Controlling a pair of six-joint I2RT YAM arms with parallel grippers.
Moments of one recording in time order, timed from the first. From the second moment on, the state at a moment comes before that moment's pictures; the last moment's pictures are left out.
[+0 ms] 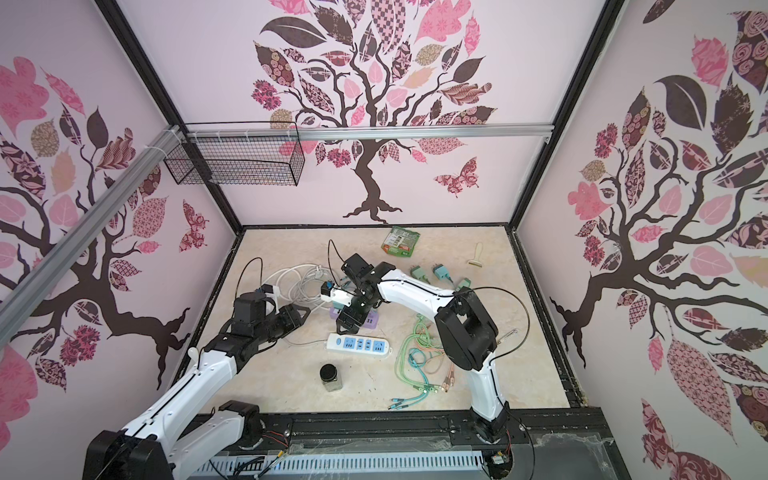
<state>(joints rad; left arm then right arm) -0.19 0.98 0.52 -0.25 0.30 -0.69 0.79 1.99 1.61 -0.80 -0.50 -0.36</state>
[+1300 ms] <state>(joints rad) -0.18 0.80 0.60 -0.42 0.32 -0.58 0.42 1.42 1.02 -0.27 -0.04 0.20</state>
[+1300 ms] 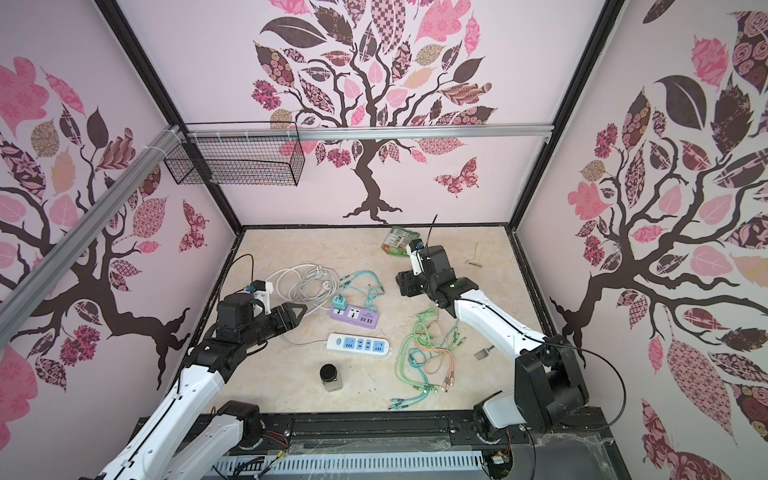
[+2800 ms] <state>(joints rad) -0.18 0.73 0.61 -0.51 0.32 -0.52 0.01 1.72 0.96 -0.15 0.06 0.44</state>
